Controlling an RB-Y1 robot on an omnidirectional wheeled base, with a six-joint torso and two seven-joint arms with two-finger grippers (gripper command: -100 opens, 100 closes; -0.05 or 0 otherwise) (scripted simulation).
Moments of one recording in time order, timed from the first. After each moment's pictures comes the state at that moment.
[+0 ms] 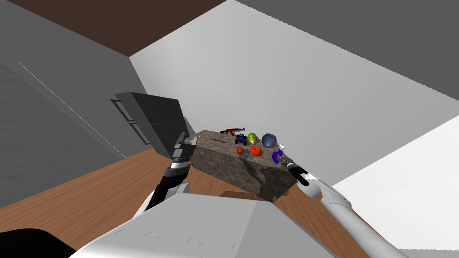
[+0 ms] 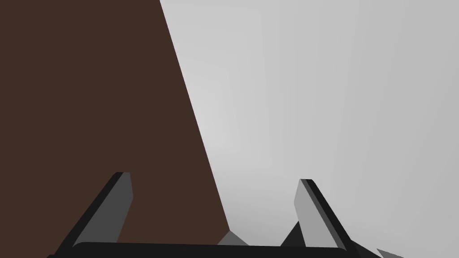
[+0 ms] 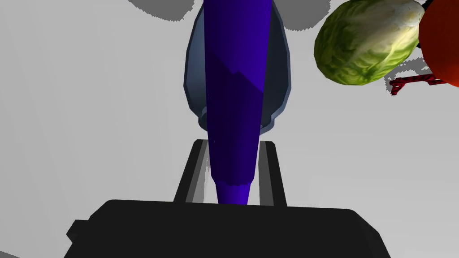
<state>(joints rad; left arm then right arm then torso) 0.55 0.01 -0.05 -2.39 -0.09 -0.47 0.13 0.03 -0.81 -0.07 -1.17 0.51 -0.11 0.25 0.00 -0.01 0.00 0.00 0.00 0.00</state>
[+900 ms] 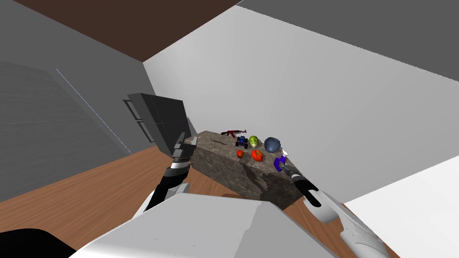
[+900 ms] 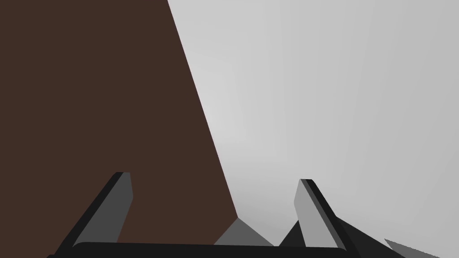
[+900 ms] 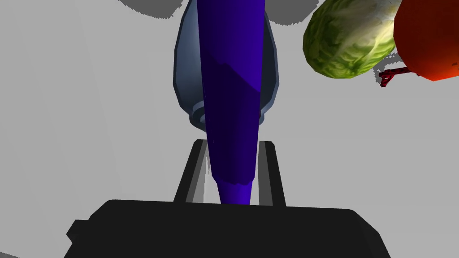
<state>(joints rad) 0.55 0.01 -0.05 -2.39 -0.09 -0.47 0.13 0.30 -0.68 -0.18 -1.45 0.53 -0.06 0.28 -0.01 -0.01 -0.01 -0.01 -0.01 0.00</state>
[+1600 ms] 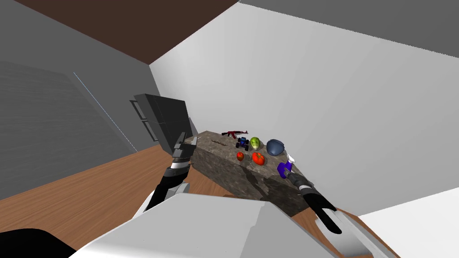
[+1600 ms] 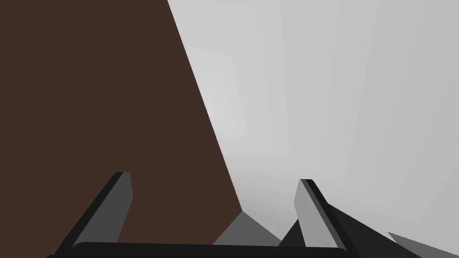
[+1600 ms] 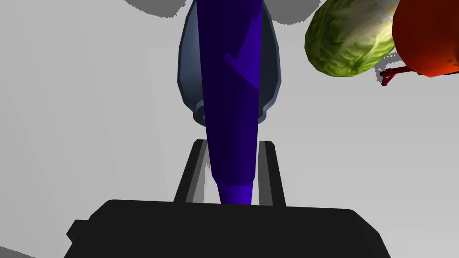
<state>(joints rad) 0.55 0.01 -0.05 -2.39 -0.09 -0.47 0.13 0.50 -0.59 -0.25 -1.65 0.55 -0.03 0.30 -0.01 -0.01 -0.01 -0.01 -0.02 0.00</state>
